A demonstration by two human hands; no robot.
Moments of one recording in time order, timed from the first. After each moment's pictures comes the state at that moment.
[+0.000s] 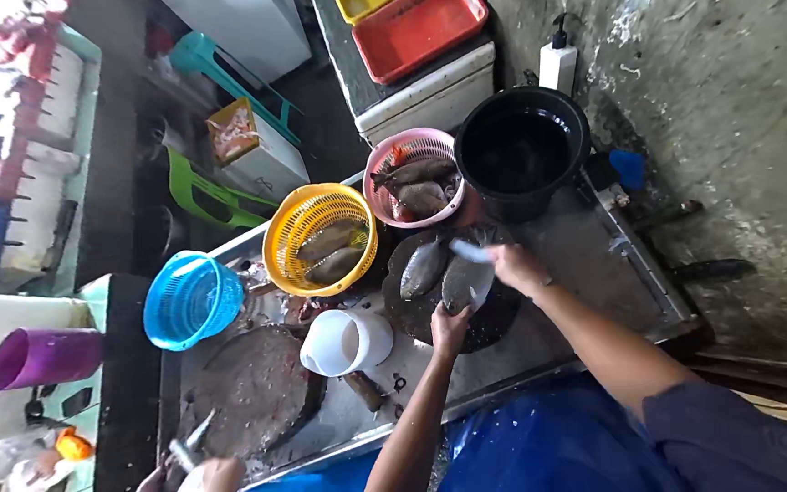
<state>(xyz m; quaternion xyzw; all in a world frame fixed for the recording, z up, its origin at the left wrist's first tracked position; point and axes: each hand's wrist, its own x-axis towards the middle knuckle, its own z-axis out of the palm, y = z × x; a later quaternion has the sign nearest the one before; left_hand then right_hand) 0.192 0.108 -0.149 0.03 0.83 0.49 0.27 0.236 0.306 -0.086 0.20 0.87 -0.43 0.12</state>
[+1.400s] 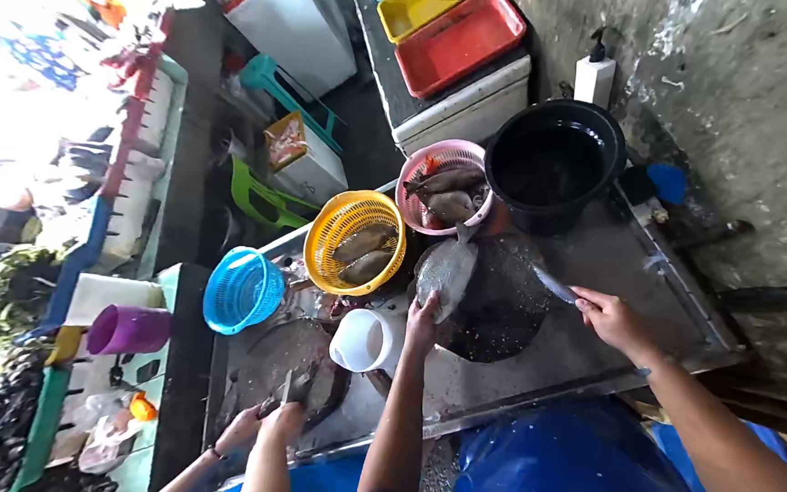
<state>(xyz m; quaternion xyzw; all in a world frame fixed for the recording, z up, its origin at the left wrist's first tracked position) 0.121 0.055 -0.106 -0.02 0.69 0.67 0.27 0.356 0.363 -0.136 0.27 0.82 -0.51 -0.04</state>
